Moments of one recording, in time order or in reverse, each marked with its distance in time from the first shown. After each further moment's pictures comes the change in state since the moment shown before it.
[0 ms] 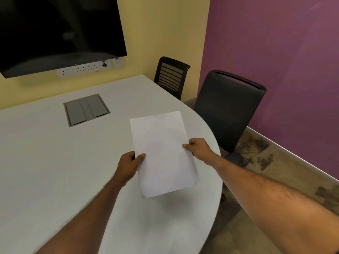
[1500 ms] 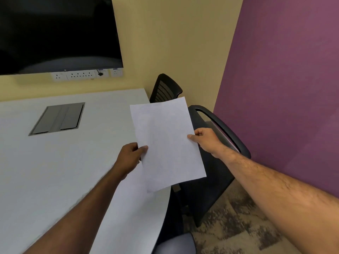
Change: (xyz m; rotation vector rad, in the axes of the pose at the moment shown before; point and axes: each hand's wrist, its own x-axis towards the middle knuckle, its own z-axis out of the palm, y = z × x) left_hand 0.259 0.231 0.339 -0.056 0.241 -0.005; right_hand 0.359 0.008 -0.375 -0.049 -0.199 -0.210
